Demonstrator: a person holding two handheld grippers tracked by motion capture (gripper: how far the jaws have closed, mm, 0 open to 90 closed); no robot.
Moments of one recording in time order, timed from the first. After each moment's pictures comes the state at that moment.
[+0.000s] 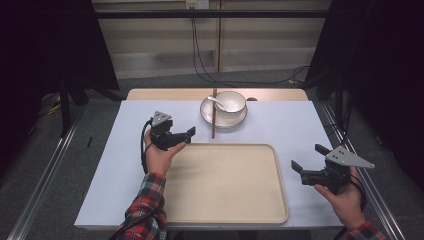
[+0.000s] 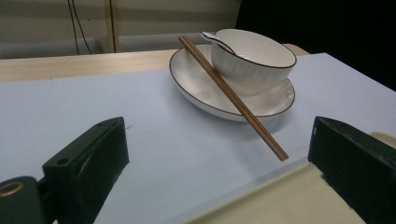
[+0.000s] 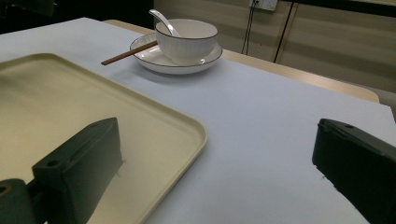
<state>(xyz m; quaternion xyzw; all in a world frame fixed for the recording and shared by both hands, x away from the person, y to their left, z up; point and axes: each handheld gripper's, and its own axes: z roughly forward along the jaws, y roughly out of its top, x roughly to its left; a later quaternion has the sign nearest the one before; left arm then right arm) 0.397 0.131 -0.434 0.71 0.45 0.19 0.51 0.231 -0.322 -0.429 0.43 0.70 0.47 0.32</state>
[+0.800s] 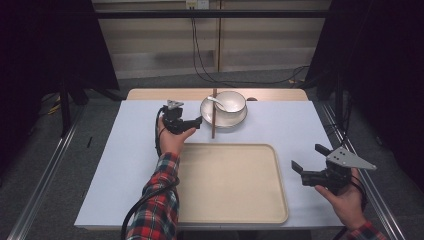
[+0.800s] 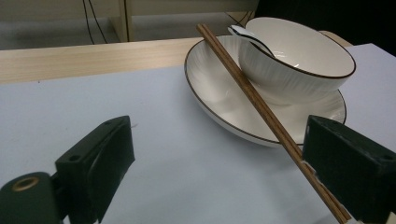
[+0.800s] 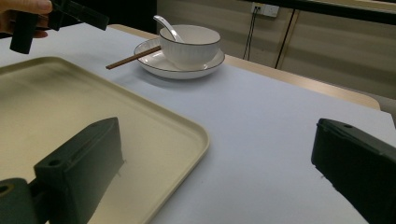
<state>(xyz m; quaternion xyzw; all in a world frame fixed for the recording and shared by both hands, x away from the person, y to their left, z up) 0.449 0.102 -0.446 0.73 0.47 0.19 0.46 0.229 -0.322 -0.427 0.42 0.70 0.48 0.32</state>
